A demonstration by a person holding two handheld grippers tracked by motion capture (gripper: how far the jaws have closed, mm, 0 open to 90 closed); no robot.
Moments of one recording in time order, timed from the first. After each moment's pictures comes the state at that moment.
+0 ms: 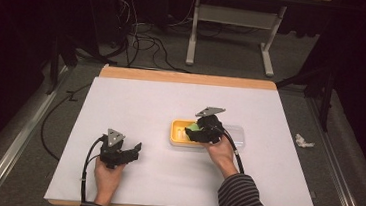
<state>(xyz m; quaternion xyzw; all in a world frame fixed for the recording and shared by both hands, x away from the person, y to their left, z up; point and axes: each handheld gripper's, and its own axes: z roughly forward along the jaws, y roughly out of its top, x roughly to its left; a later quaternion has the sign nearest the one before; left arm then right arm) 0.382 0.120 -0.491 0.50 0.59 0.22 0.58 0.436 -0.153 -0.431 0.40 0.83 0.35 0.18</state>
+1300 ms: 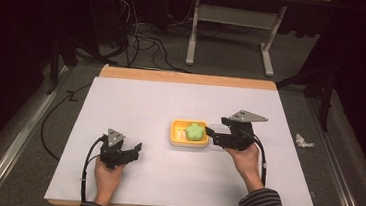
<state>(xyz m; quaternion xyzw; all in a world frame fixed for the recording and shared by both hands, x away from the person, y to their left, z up) 0.382 0.119 -0.491 0.50 0.59 0.22 0.59 0.387 -0.220 -0.387 0.42 0.77 0.45 0.19</state>
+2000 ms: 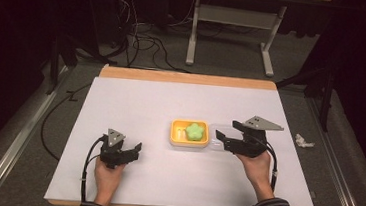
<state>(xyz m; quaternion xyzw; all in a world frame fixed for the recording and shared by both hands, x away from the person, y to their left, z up) 0.382 0.119 -0.491 0.51 0.59 0.22 0.58 0.364 -0.246 -0.382 0.43 0.75 0.46 0.21</state>
